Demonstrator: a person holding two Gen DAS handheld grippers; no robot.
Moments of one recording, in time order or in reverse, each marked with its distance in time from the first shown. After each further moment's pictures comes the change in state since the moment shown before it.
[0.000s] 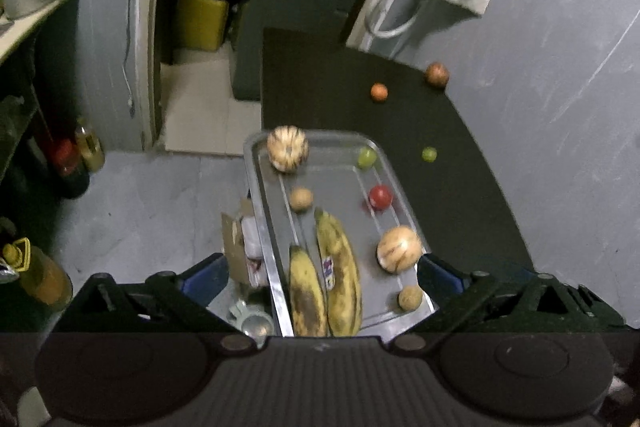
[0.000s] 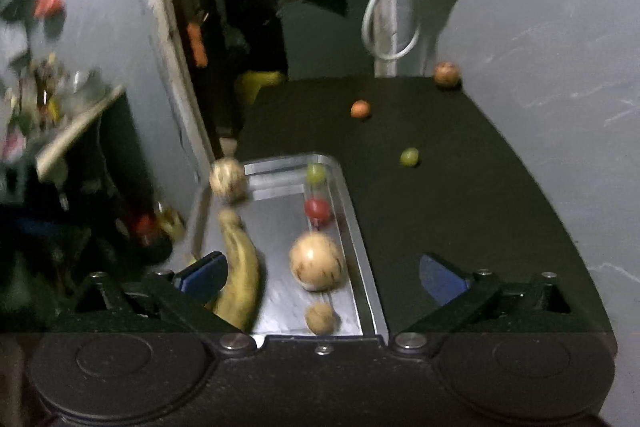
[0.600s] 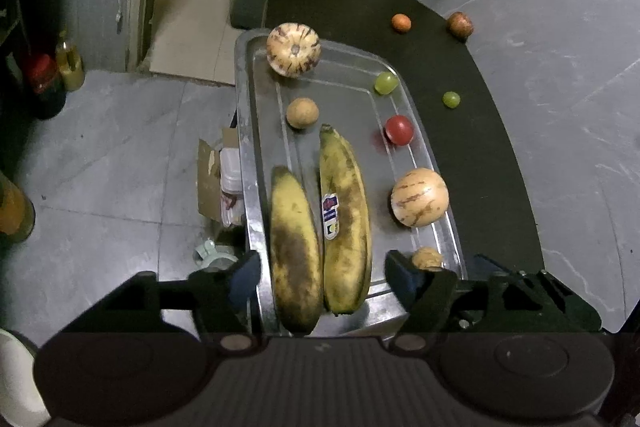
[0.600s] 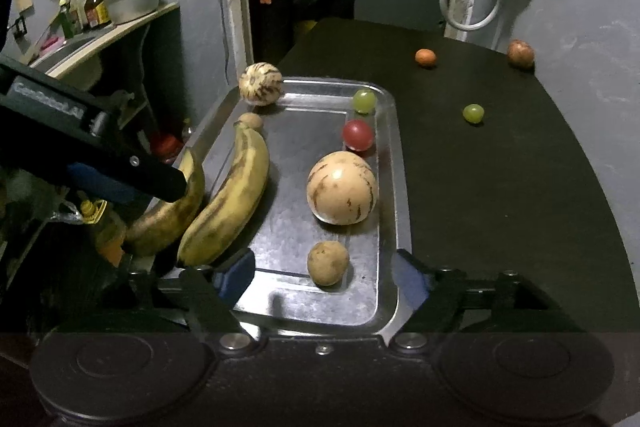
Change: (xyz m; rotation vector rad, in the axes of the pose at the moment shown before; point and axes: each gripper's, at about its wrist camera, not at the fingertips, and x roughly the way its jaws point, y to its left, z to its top) left arm 0.088 0.019 -0.039 -0.126 0.175 -0.067; right arm 0.086 -0.007 -0.071 -0.307 0.107 0.109
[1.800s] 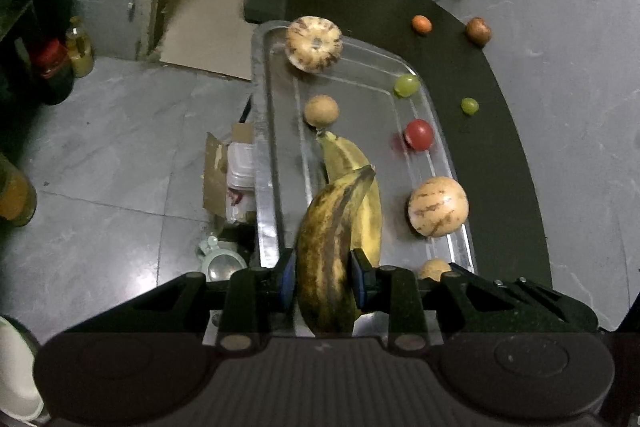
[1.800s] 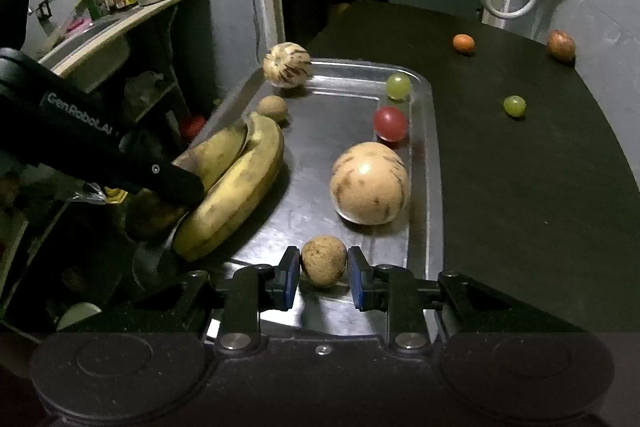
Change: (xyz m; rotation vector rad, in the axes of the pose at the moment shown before) left arm 0.017 0.009 0.003 -0.053 0.011 0.006; right arm 0.029 -0.004 0.007 -0.046 0.073 0.098
